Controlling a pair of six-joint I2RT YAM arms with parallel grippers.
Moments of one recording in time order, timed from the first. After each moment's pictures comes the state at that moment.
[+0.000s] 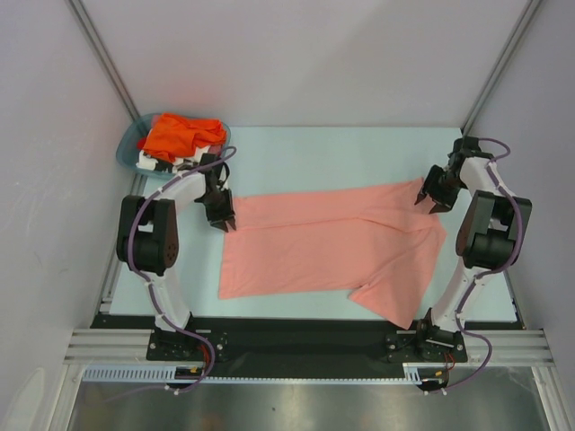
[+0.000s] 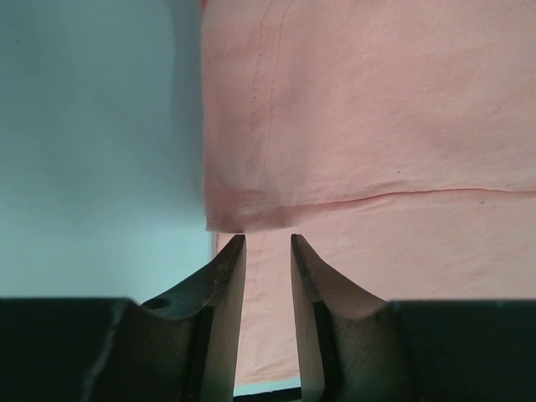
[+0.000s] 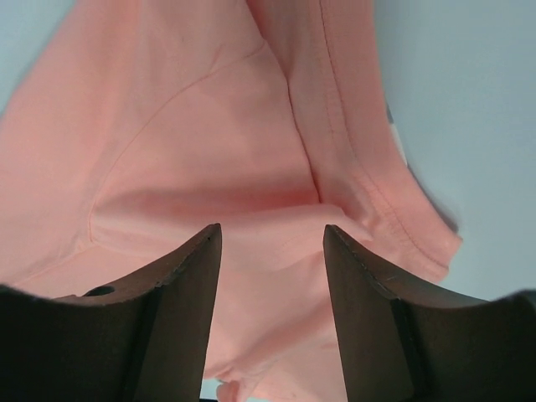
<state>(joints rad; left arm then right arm) -0.15 1.91 1.33 -0.80 0.14 -0.34 -0.24 1.93 1.51 -0.84 -0.17 0.30</state>
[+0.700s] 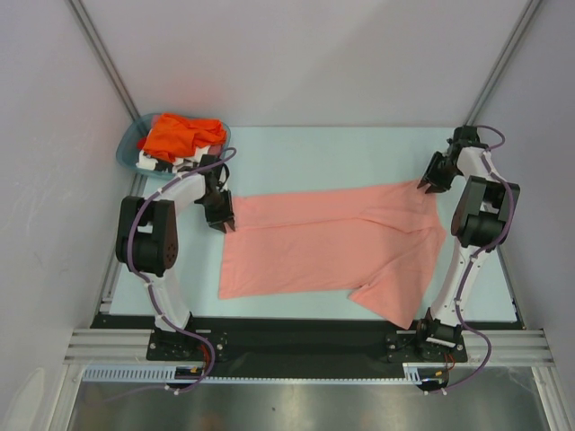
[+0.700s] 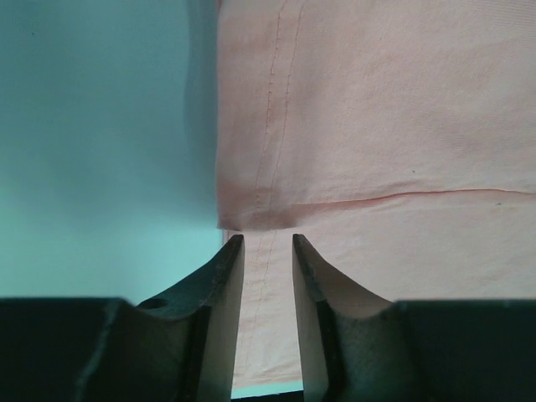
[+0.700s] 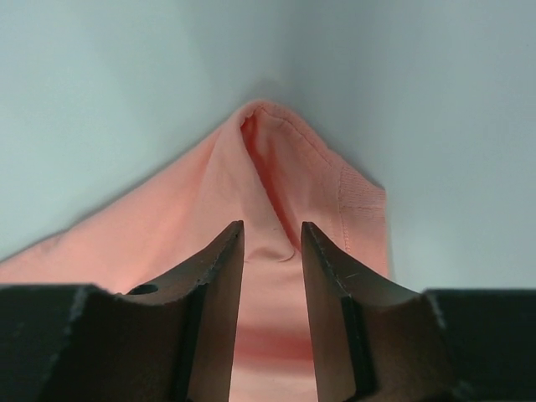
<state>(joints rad) -0.15 1.89 1.30 -0.78 0.11 -0.33 -0.25 2.23 1.82 -0.74 -0.22 0.26</state>
